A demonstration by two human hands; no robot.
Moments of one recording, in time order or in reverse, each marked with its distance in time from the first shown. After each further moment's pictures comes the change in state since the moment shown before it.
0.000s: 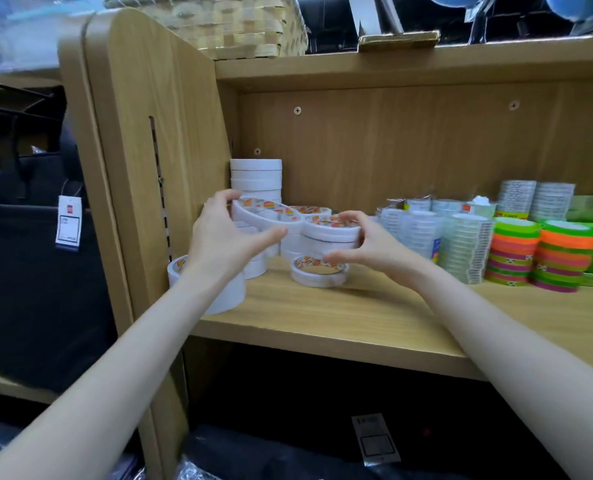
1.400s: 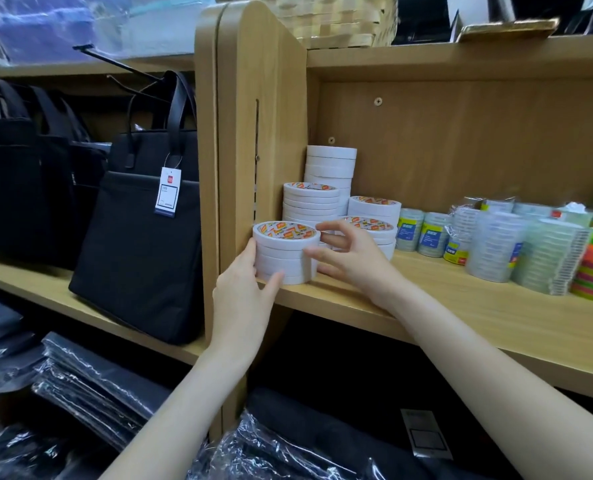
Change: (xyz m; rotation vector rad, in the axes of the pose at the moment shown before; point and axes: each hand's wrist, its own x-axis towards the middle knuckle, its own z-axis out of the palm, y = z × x) left_hand -0.081 -0.065 -0.040 0.142 0.145 -0.047; right_hand -0.021 -0.064 0.113 0.461 -0.122 0.033
